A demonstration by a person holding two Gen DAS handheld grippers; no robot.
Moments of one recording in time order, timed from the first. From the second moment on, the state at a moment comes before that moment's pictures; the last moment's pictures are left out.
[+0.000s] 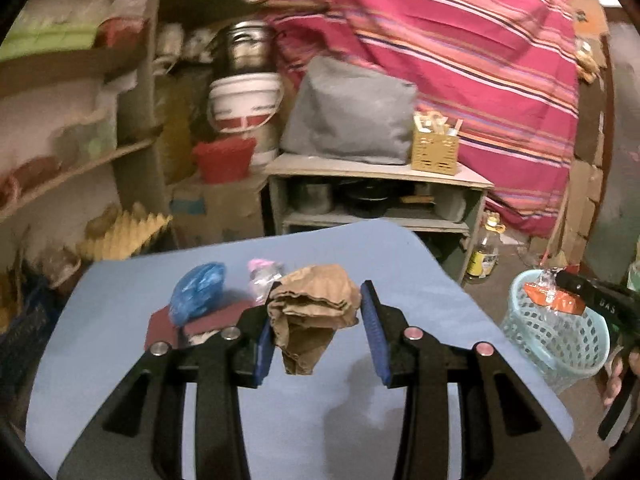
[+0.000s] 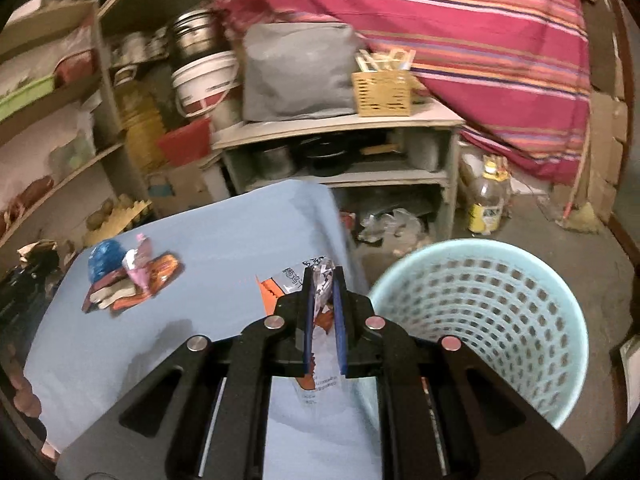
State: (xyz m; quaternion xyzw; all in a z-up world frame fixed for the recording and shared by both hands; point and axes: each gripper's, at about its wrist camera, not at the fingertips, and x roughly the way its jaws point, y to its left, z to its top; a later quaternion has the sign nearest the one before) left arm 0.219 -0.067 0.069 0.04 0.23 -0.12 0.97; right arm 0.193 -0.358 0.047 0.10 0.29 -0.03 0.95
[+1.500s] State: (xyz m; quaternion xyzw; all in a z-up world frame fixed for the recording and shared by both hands) left arm 0.242 -0.365 0.000 0.07 0.30 -0.29 0.91; right arm 0.117 -0.537 0.027 0.21 0.27 -0.17 0.93
